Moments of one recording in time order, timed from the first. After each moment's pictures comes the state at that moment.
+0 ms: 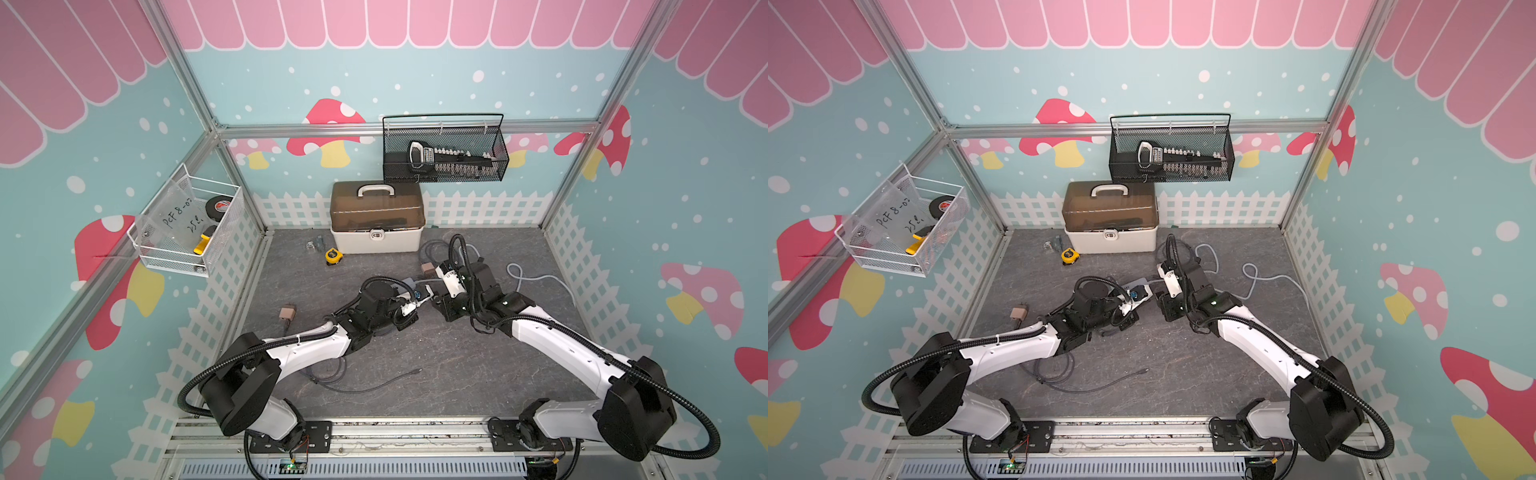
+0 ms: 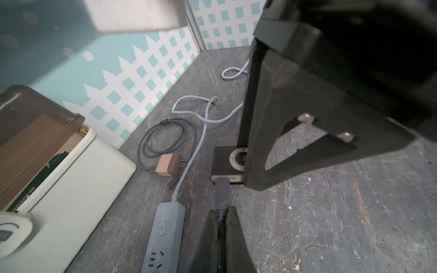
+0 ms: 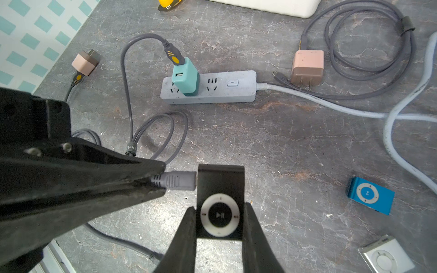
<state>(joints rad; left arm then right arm) -0.76 1.50 0.81 0.31 0.18 0.42 0.57 1.32 0.97 -0.44 -0.18 0.17</state>
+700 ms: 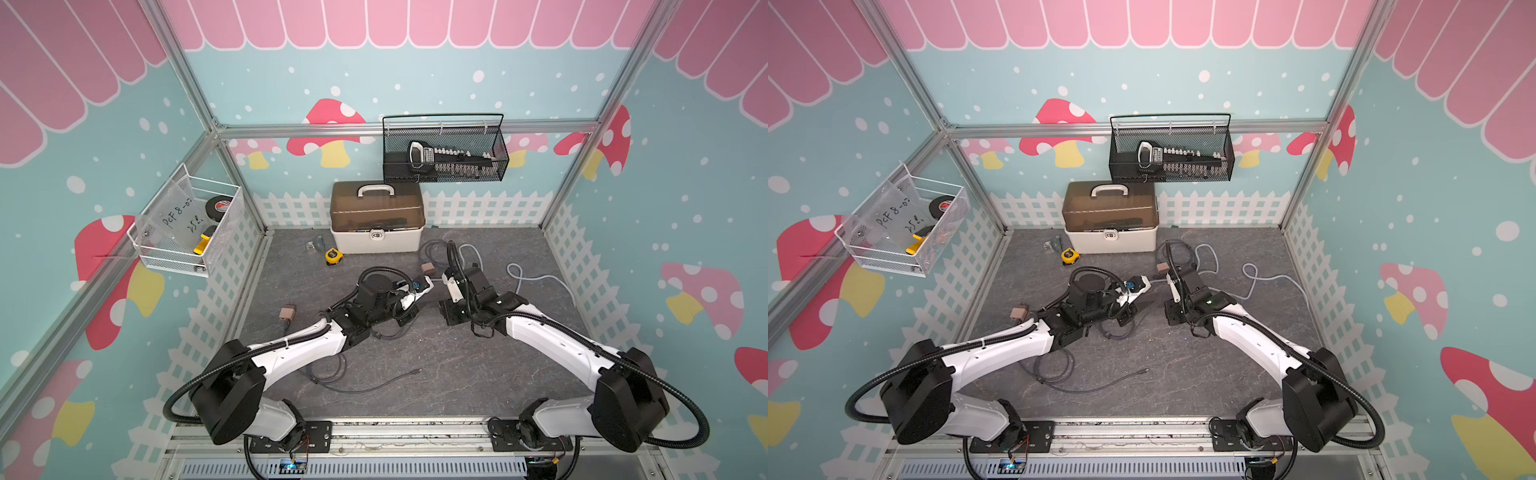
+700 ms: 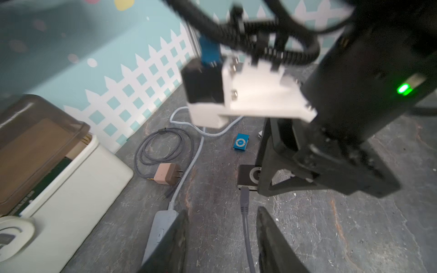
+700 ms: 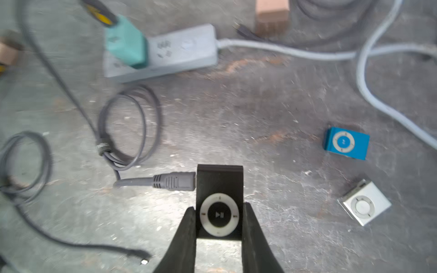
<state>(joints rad) -0.75 1.40 0.89 0.17 0.21 0.33 0.56 1.40 0.96 -0.54 -0.01 0.27</state>
